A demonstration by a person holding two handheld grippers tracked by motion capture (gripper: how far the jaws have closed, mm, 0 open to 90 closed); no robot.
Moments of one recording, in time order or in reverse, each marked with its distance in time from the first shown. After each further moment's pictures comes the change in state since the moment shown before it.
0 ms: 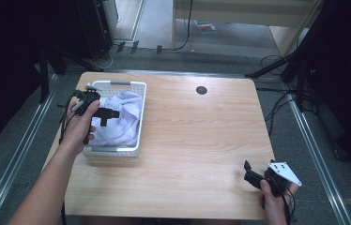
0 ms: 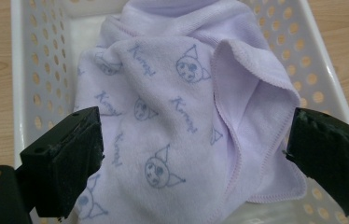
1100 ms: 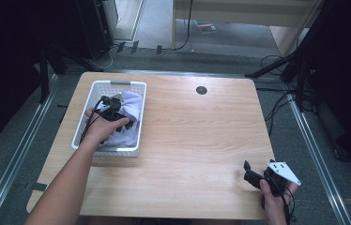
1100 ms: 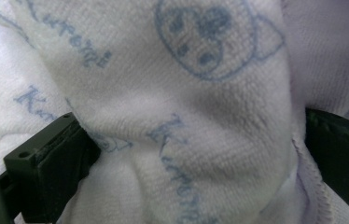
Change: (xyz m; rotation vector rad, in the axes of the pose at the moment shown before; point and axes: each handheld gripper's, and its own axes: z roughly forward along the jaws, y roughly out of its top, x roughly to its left) left arm -0.018 -0.001 0.098 0.277 0.167 0.100; right arm 0.001 0.000 0.001 0.010 -0.003 -0.006
